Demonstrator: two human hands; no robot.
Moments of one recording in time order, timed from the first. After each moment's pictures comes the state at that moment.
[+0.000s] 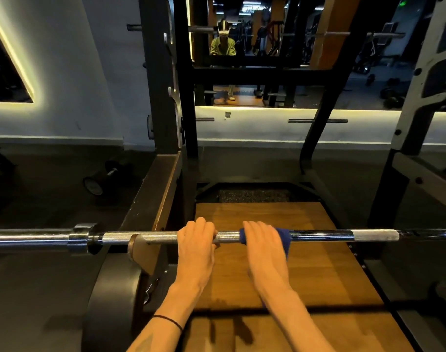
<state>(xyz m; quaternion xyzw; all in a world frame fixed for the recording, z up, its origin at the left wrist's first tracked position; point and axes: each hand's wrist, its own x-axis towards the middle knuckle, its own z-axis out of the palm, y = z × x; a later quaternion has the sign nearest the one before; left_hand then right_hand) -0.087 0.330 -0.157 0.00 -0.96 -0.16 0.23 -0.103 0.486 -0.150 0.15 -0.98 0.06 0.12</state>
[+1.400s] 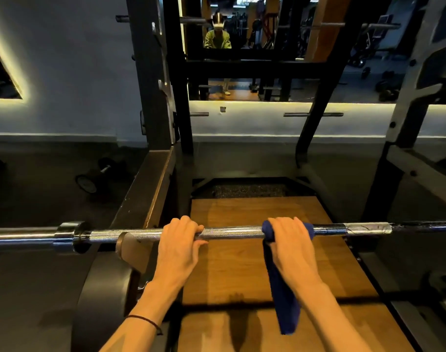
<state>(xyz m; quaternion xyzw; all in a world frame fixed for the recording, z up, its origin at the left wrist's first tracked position) -0.089 0.303 -0.168 -0.07 -0.94 -0.18 0.30 -0.127 0.559 -0.158 0.12 -0.97 0.09 0.18</state>
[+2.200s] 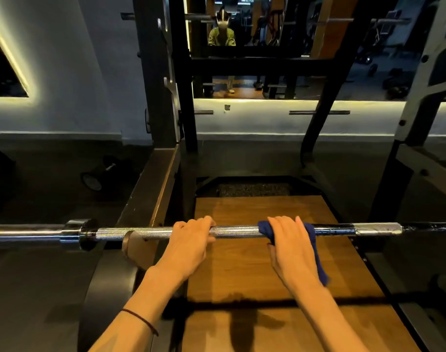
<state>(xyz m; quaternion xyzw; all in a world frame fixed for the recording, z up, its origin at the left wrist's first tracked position) -0.096 0.305 -0.140 -0.10 -0.97 -0.15 0.14 -0.126 0.550 -0.182 0.15 -0.95 0.10 0.24</state>
